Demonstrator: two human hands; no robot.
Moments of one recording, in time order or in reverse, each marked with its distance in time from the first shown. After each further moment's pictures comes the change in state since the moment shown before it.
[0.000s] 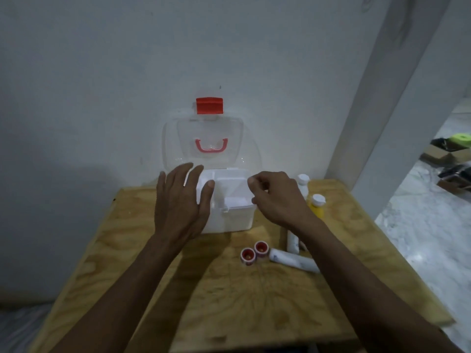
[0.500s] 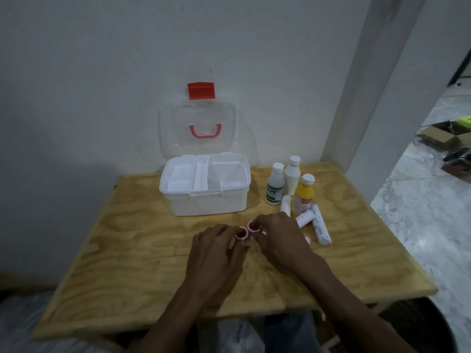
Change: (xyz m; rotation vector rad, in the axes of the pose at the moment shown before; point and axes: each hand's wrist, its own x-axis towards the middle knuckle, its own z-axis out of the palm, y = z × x) left_hand -0.120 0.057 0.021 -0.165 -0.361 0.009; right_hand -0.081 0.070 0.032 -0.371 -0.122 -0.057
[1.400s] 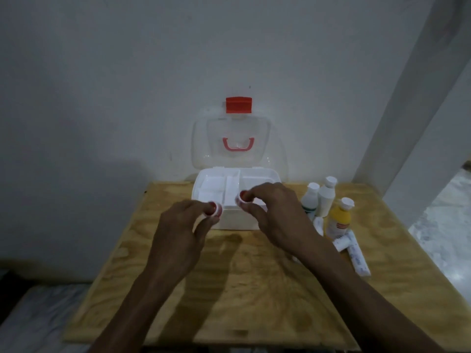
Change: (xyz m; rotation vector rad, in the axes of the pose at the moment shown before) left_hand 0.022 -0.044 -0.110 -0.020 0.324 -0.015; right_hand 0.062 -0.079 -0.035 0.210 0.142 -0.253
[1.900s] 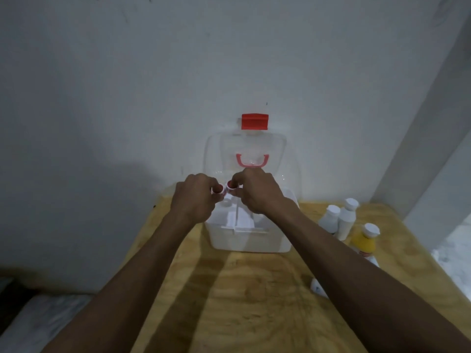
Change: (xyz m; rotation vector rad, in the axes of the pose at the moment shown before) left_hand 0.123 -0.049 0.025 0.252 -0.222 -0.149; right_hand 0.125 0.002 0.056 -0.216 -0.127 -0.050
